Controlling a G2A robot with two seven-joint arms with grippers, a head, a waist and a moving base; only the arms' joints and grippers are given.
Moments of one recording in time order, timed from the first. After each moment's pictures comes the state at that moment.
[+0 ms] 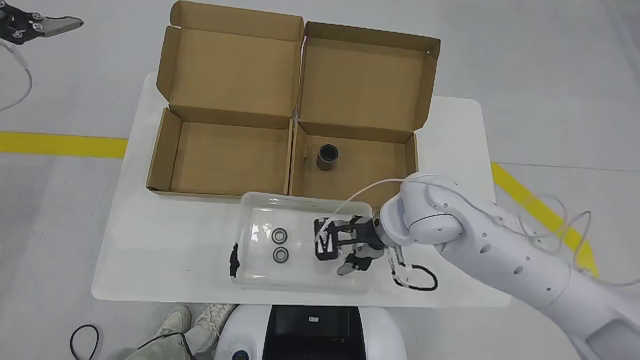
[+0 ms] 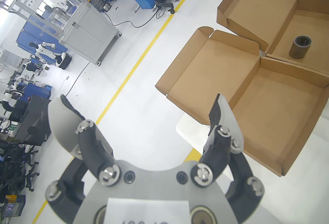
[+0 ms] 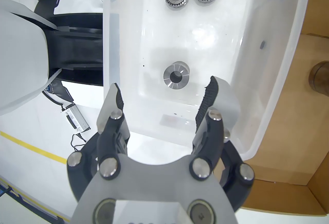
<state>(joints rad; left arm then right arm) 0.60 -0.17 -1.14 -1.49 0.83 -0.81 -0.08 -0.69 -0.99 0.44 -1.77 -0.52 -0.67 1.15</state>
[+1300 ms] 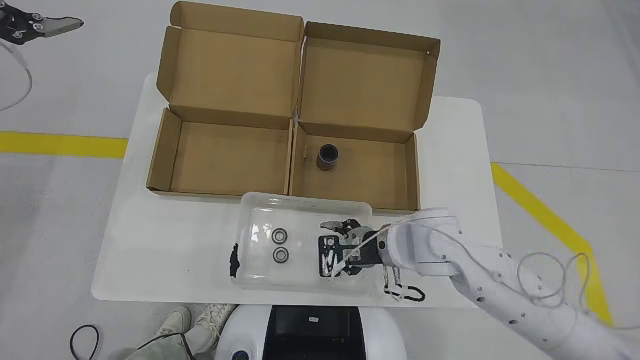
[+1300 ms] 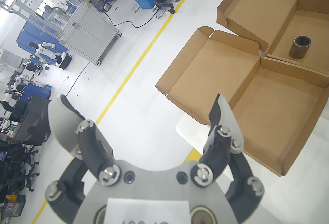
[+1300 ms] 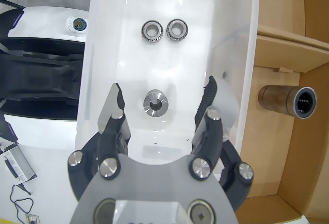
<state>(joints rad) 0.60 -0.17 -1.14 -1.49 0.83 -0.81 -0.08 -0.96 -0.94 0.58 -1.88 -1.08 -0.70 0.67</state>
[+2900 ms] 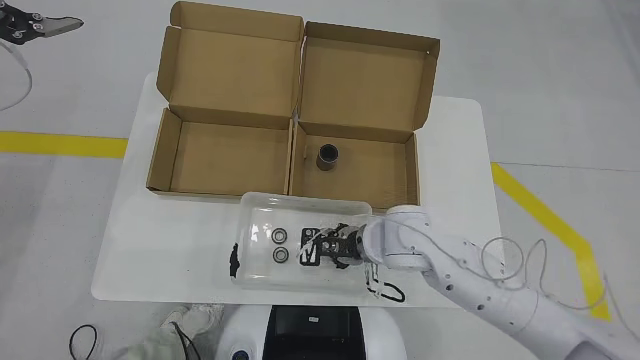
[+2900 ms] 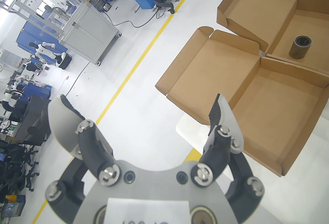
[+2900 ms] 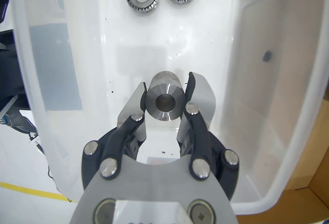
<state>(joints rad) 0.60 -0.17 -1.14 -1.49 0.83 -0.81 -0.08 -0.90 -1.06 0.49 -1.77 -1.02 -0.56 0.88</state>
